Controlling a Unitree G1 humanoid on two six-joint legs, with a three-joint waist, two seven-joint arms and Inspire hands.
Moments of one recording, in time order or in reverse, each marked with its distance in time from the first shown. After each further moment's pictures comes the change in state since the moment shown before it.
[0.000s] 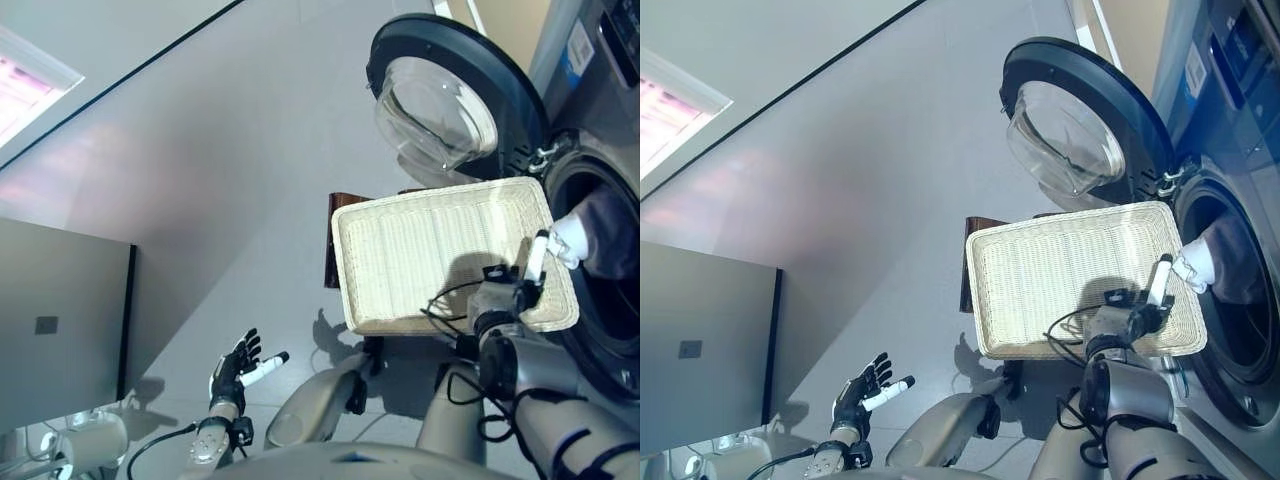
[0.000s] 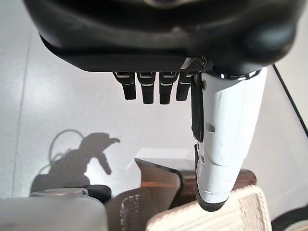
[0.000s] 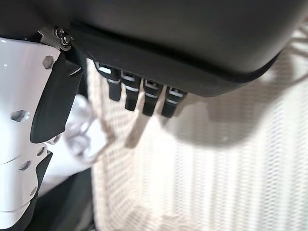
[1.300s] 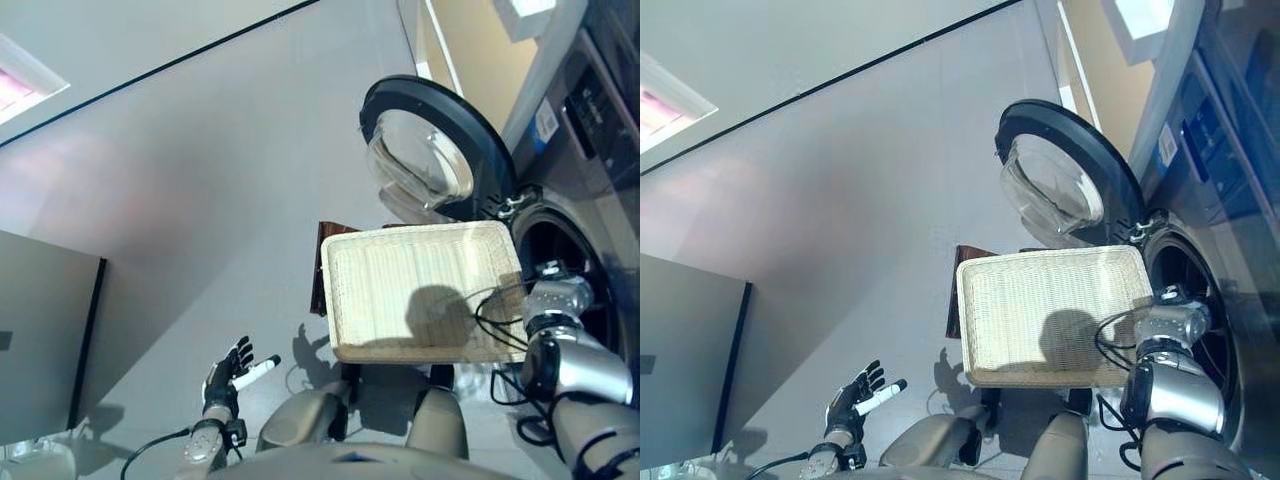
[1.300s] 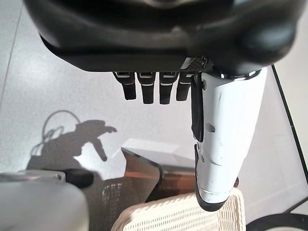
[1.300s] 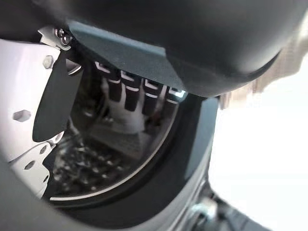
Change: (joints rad) left arm -0.027 -0.006 0.057 0.145 0.002 0.018 -0.036; right arm 0.095 -0.139 0.008 0.064 -0.207 0.124 0.026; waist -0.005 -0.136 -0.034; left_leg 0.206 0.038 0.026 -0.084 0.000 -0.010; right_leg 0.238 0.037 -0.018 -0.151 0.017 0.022
